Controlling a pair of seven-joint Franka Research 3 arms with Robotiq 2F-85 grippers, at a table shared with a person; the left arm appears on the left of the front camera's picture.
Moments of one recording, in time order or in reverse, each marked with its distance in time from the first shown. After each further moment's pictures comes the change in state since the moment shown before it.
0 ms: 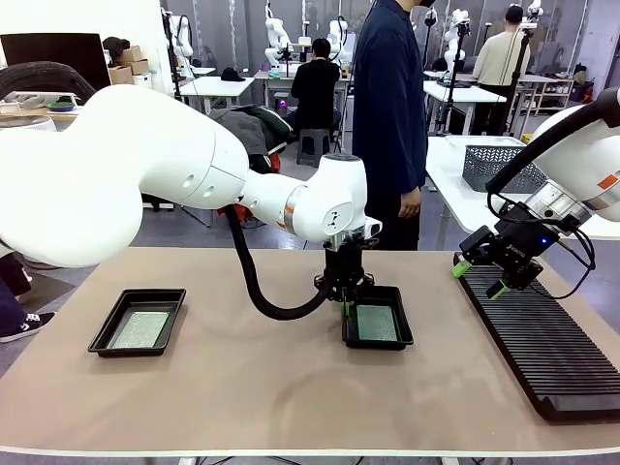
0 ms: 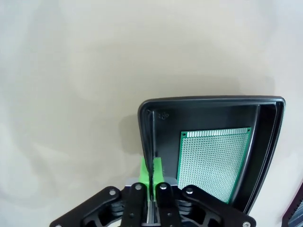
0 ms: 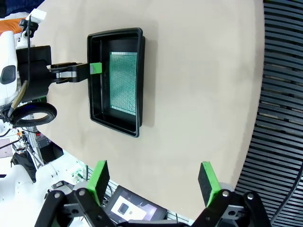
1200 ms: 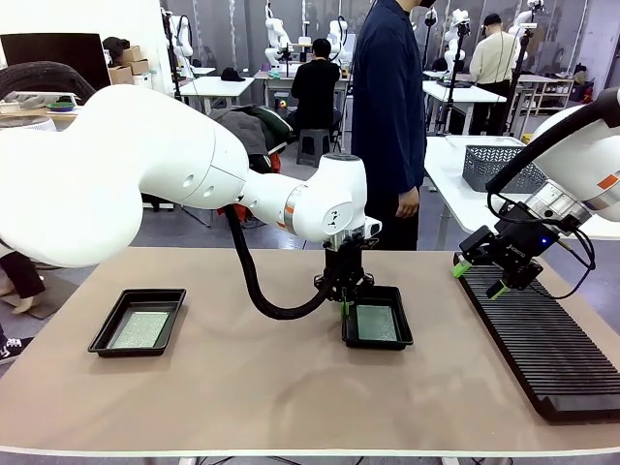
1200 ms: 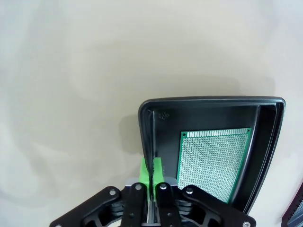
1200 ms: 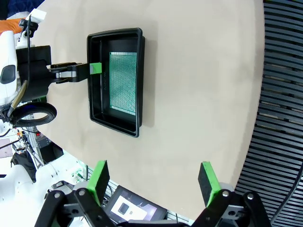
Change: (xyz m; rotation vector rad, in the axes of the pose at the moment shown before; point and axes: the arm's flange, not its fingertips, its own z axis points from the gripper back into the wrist) left arm 0.000 0.000 0.000 0.001 0.002 0.005; right arm 0.000 0.000 0.000 0.000 0.000 0.000
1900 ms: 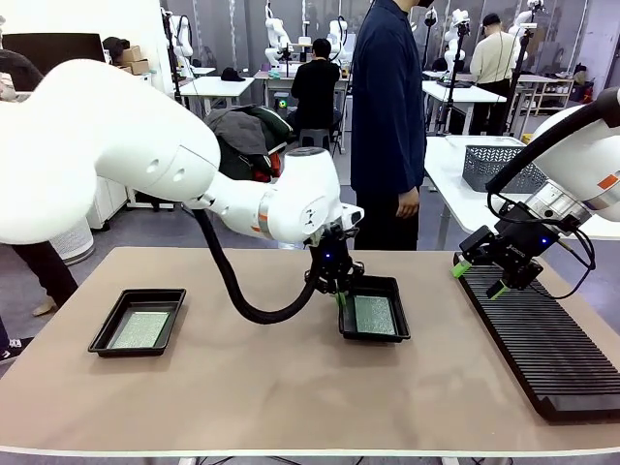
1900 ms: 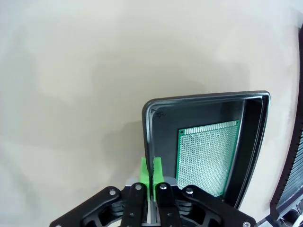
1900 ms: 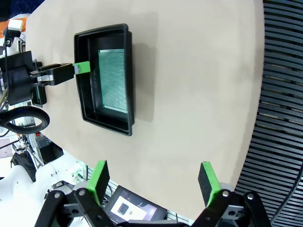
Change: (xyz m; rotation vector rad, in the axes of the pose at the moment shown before) left arm -0.009 0.039 0.020 -0.177 -0.074 -0.009; right arm 0.000 0.000 0.000 0.000 0.000 0.000
